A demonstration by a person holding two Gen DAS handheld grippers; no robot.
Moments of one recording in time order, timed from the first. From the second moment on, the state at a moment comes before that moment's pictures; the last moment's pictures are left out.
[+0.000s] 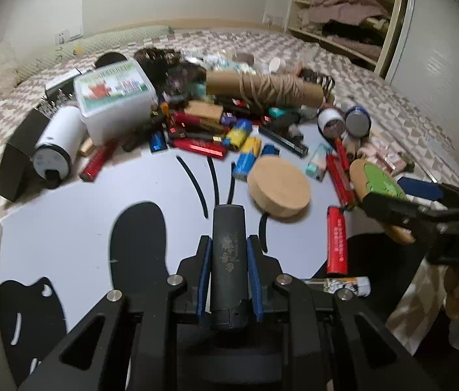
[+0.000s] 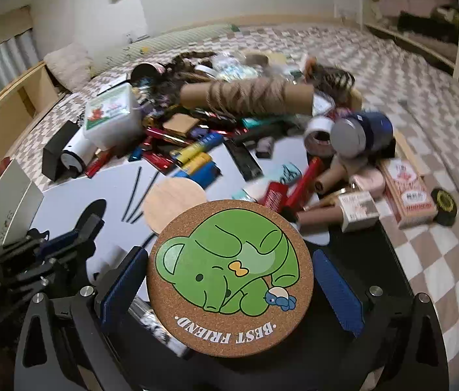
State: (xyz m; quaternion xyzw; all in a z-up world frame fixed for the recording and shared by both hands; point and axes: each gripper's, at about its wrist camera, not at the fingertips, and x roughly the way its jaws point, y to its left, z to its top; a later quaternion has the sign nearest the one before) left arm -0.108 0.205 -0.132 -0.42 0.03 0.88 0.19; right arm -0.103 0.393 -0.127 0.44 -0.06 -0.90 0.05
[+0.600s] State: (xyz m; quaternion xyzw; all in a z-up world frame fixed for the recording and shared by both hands) left arm -0.087 0.118 -0.057 -0.35 -0.02 0.93 0.13; right arm -0.105 0.320 -0.057 0.38 -0.03 -0.92 0.10
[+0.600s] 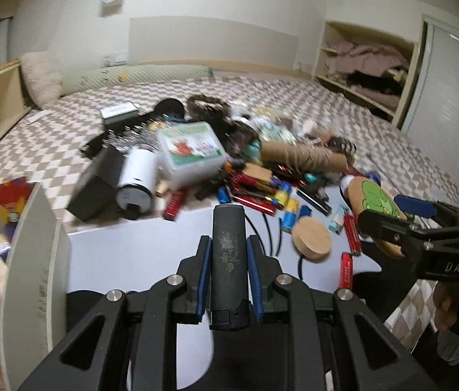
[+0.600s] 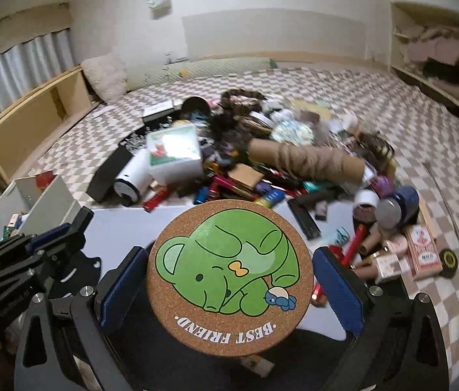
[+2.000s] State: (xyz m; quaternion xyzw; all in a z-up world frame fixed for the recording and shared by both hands) left arm -0.012 -0.123 0.018 -0.24 -0.12 0.96 -0.09; right arm -0.118 0.053 0.009 0.33 0.03 -0.89 0.30
